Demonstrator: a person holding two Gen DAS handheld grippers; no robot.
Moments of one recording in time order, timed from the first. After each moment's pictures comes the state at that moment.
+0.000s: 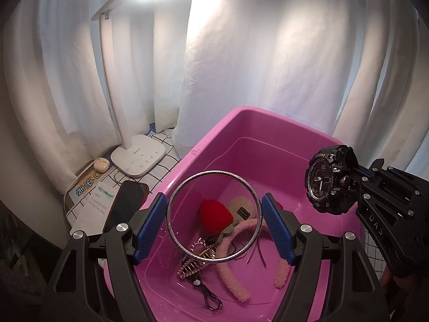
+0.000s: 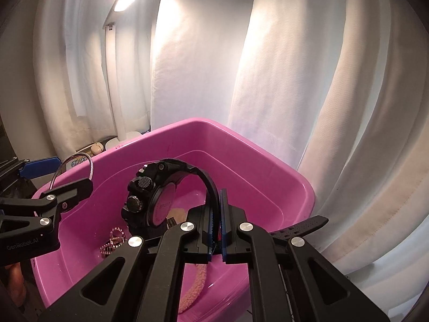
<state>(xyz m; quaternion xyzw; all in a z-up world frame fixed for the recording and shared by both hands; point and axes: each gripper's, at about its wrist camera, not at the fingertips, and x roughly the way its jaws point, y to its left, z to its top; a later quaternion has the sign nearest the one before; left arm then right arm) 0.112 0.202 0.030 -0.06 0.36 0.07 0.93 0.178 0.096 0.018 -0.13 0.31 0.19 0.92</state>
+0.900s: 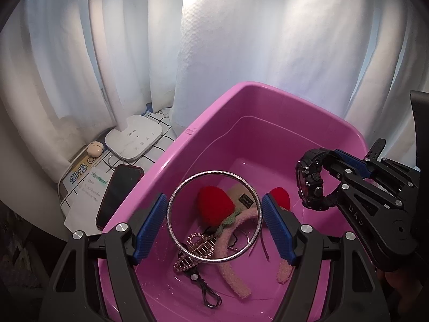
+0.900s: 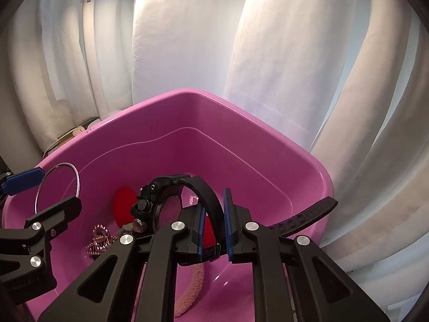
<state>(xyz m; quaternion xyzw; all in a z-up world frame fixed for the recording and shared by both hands) 0.134 0.202 0.009 -0.06 0.41 0.08 0.91 0.215 0.121 -0.005 -0.14 0.37 0.15 0.91</state>
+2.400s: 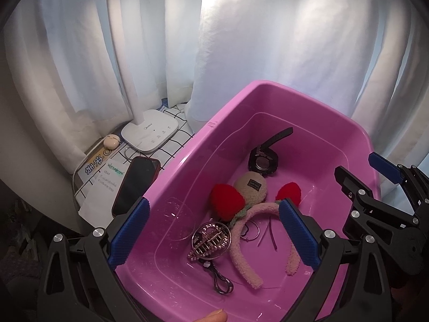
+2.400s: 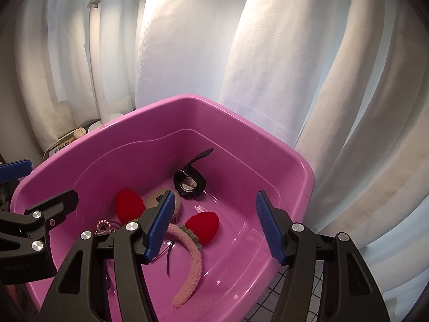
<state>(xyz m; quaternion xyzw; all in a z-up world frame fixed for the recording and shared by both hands) 0.116 0.212 0.020 -0.06 0.42 0.11 0.90 0.175 0.110 0.009 -0.15 0.35 0.13 0.92</state>
